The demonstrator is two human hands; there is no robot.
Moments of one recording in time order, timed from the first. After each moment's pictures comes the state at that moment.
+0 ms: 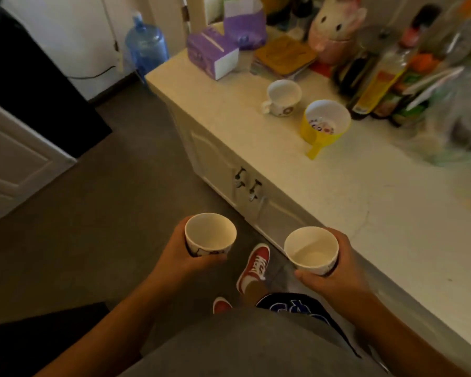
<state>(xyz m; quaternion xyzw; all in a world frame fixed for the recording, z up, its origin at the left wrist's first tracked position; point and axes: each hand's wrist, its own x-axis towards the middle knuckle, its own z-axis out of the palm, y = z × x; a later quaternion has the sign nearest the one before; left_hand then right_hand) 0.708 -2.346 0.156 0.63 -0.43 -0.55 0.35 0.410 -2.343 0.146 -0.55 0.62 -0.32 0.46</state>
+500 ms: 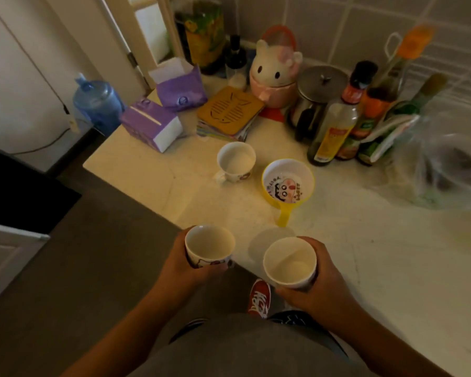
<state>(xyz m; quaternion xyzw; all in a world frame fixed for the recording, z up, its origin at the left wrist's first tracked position) 0.654 -2.552 0.162 0.59 -0.48 -0.57 0.30 0.393 -2.498 0.146 -0.55 0.63 -0.34 0.42</state>
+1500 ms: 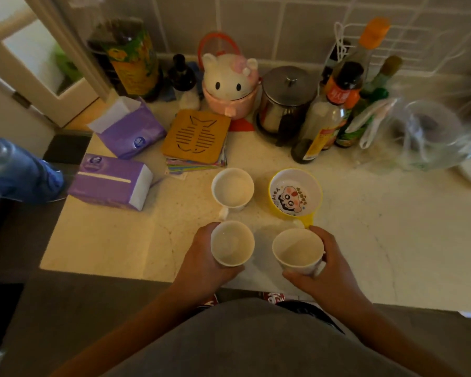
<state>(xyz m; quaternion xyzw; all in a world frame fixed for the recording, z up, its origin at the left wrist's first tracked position) 0.685 -2.705 0.121 0.44 -0.75 -0.48 0.15 0.481 -2.550 0.134 -0.37 0.80 -0.37 0.30</state>
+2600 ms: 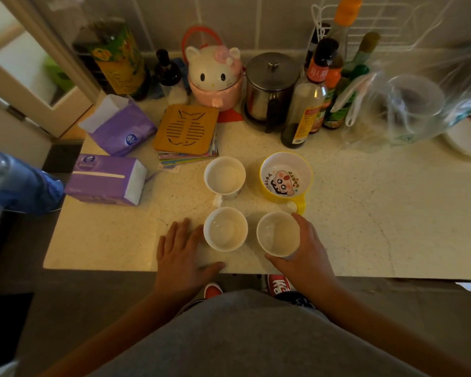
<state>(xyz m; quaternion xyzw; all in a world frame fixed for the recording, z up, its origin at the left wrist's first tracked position) 0.734 -2.703 0.086 0.45 -0.87 -0.21 -0.01 0.514 -2.555 0.105 -0.34 0.84 -0.34 0.25</state>
